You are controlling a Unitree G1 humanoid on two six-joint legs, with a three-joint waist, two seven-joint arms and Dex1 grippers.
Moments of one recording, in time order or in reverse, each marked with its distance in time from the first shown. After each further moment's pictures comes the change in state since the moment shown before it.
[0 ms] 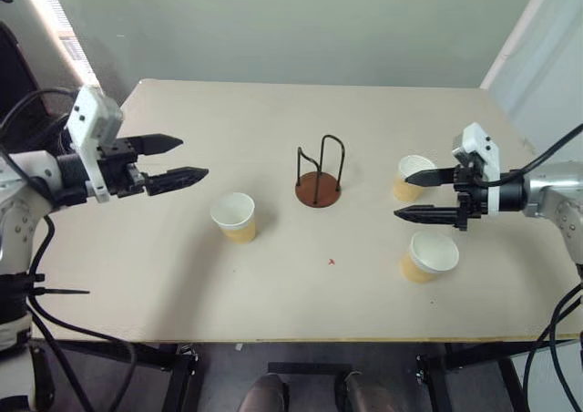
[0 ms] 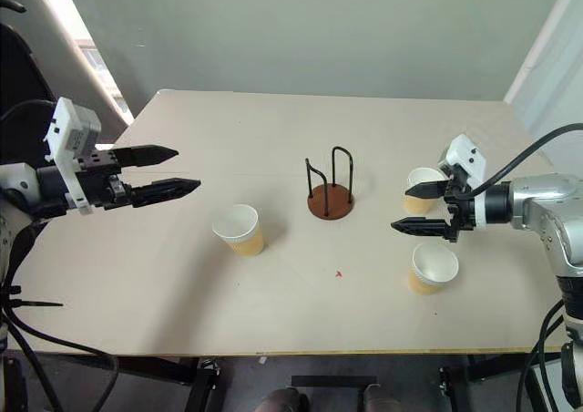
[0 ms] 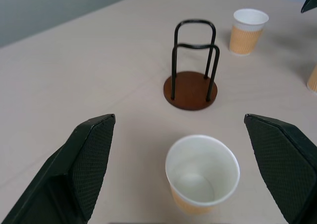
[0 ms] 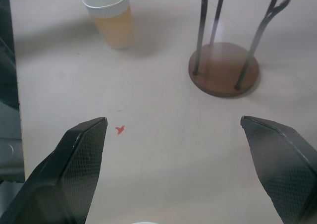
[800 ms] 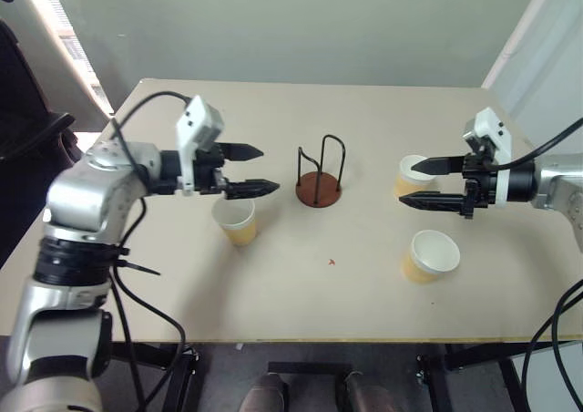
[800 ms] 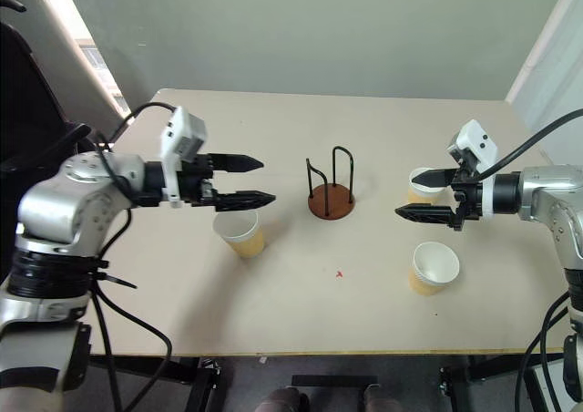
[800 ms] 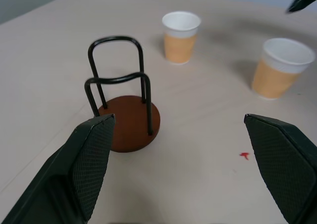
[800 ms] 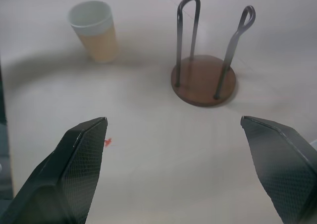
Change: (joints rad) left arm -0.263 -0.266 -0.338 0.089 0.140 -0.063 -0.013; right arm -0.024 -0.042 -0.054 -0.042 0.062 0.088 -0.041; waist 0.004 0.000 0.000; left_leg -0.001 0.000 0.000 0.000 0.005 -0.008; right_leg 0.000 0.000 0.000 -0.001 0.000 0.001
